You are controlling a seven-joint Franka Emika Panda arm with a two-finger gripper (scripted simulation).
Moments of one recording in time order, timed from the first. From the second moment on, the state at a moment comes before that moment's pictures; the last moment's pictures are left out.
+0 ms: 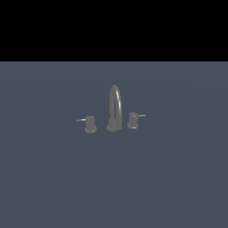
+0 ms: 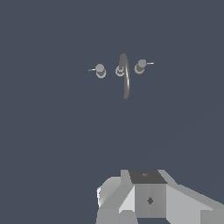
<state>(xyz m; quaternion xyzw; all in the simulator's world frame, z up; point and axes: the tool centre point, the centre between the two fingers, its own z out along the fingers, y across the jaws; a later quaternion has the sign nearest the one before) -0.239 0.009 0.498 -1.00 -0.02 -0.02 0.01</state>
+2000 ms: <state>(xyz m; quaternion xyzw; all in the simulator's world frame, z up) -0.012 -0.042 0.352 -0.94 0.34 -0.01 0.00</state>
